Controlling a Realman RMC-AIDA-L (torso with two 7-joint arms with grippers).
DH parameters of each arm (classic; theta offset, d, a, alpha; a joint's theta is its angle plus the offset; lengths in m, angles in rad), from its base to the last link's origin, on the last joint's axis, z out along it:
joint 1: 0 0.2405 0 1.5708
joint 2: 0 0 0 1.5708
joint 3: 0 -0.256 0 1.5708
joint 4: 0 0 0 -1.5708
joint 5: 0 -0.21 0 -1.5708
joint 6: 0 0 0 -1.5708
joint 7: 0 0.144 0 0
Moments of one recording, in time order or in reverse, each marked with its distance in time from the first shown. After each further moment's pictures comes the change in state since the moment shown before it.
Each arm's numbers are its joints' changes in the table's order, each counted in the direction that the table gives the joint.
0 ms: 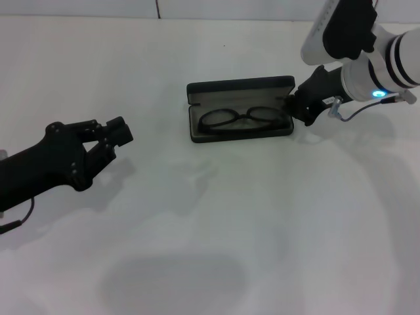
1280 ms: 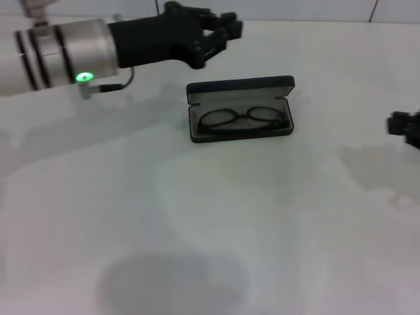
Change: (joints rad) left arm -0.484 0.035 0.021 0.011 -0.191 0.331 -0.142; right arm -0.760 0.014 -0.352 -0.683 -0.485 0.471 -0.091
